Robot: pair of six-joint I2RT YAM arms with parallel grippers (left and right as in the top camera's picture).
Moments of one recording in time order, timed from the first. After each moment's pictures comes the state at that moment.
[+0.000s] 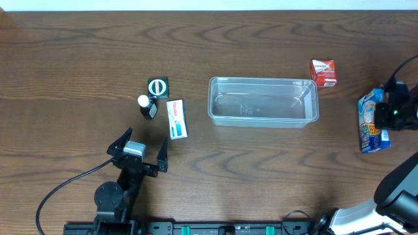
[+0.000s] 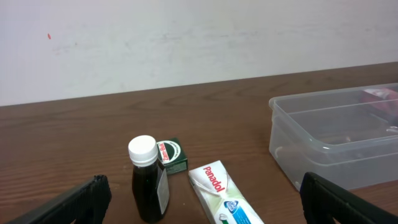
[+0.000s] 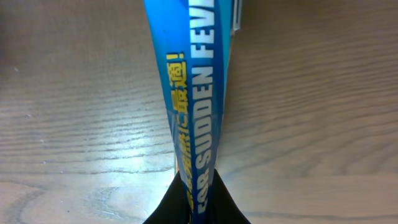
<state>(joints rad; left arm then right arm) -0.08 0.01 0.02 -0.09 0.20 0.01 -0.57 1.76 1.33 -0.97 -0.08 -0.45</state>
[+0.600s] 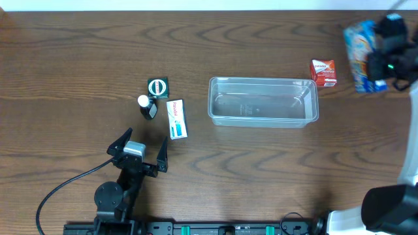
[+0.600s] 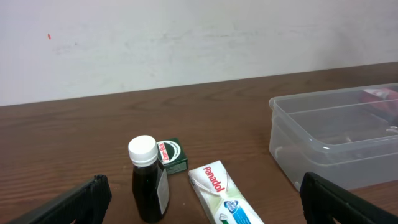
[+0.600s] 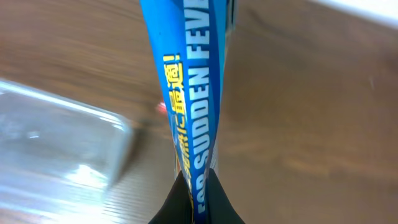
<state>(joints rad) -0.08 0.01 0.02 -0.09 0.20 0.01 -0.26 1.64 1.73 -1.07 -0.17 -0.45</state>
